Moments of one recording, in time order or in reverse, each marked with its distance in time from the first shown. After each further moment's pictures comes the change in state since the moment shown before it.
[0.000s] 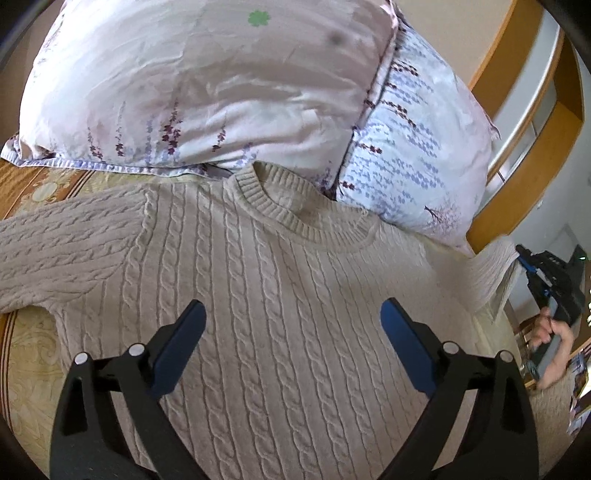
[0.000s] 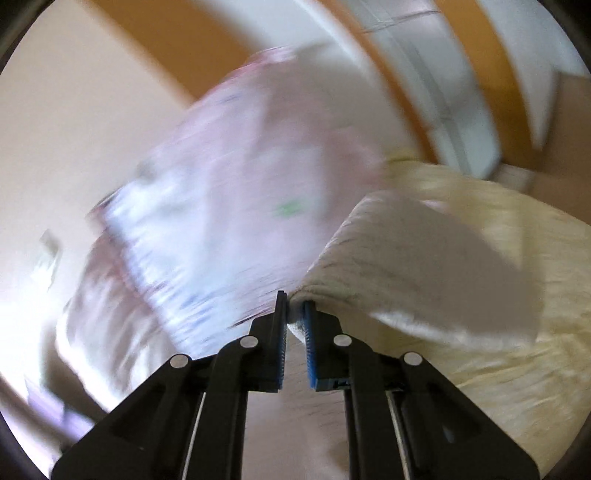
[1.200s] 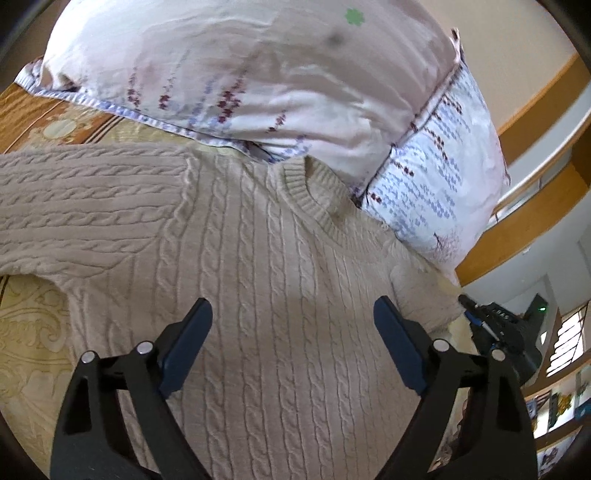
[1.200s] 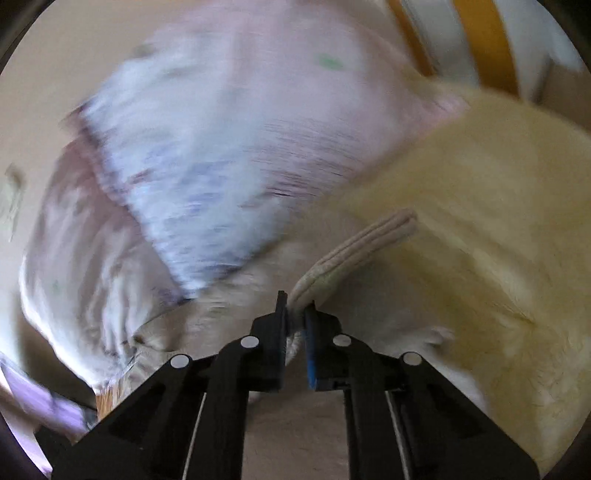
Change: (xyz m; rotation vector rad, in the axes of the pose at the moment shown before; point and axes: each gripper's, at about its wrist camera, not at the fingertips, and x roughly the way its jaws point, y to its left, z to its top) left arm 0.001 0.063 0.005 -0.230 0.053 -0.100; right arm 0.048 0.069 -0.104 -0.012 0.152 -0.131
